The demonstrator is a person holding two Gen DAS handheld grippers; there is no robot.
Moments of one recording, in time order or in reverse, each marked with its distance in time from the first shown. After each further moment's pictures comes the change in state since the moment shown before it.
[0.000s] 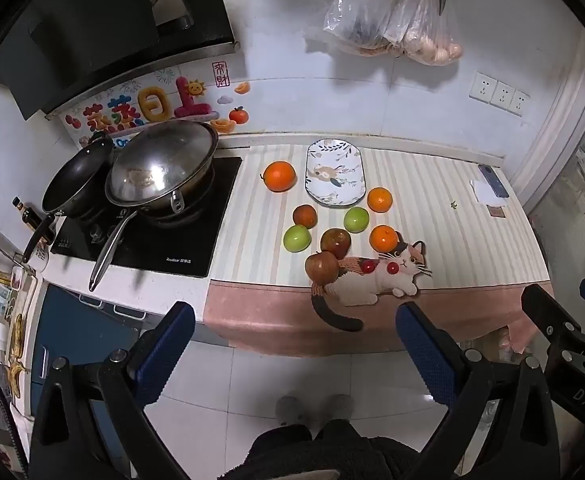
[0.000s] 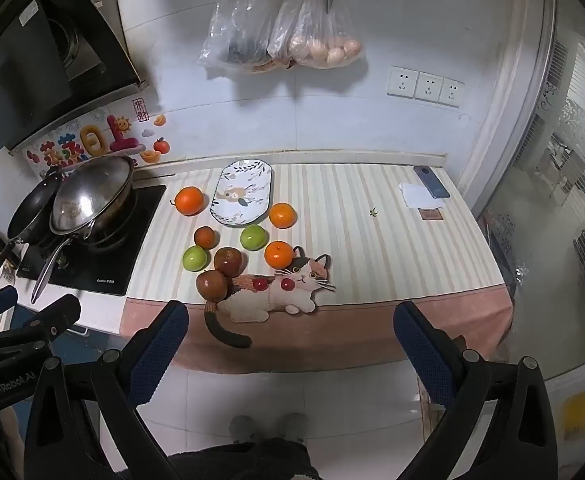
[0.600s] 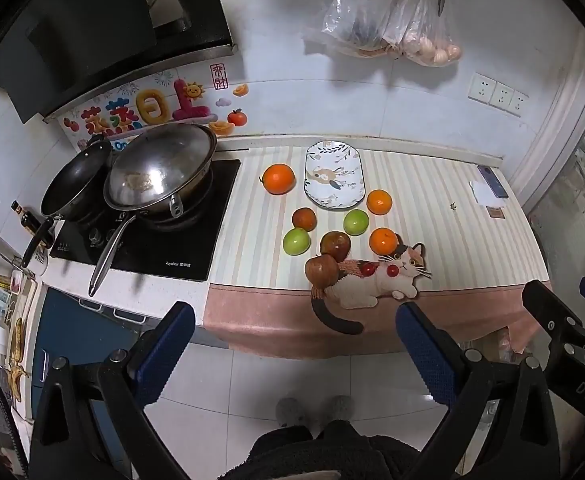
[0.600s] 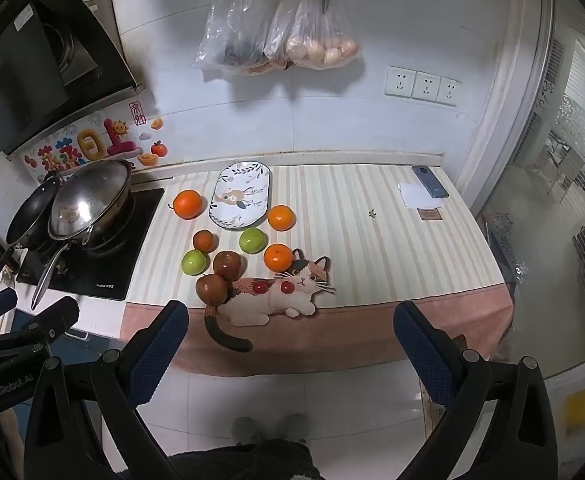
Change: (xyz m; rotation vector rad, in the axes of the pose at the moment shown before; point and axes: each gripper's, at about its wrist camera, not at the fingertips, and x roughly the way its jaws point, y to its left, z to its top) left arm 0.003 -0.005 0.003 0.011 0.007 0.013; right arm 0.003 -0.001 0.006 -0.001 0.003 -0.012
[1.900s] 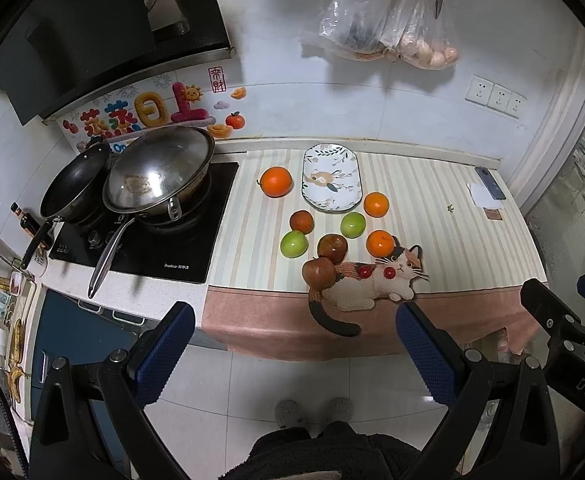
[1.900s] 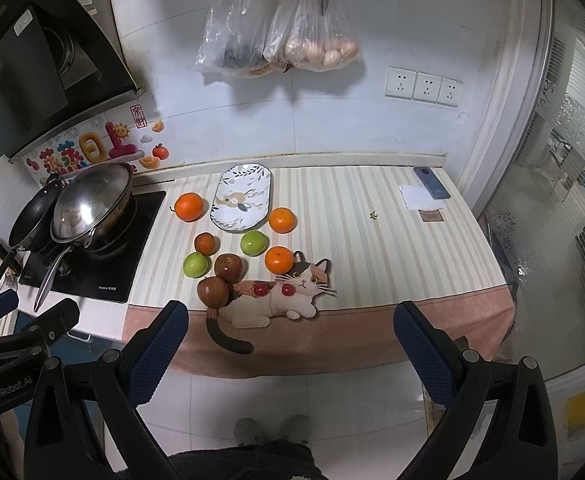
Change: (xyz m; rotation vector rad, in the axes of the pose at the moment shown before) left arm -0.007 -0.002 0.013 0.005 -0.008 -0.001; right arm -0.001 -0.001 0.003 0.010 0.001 0.006
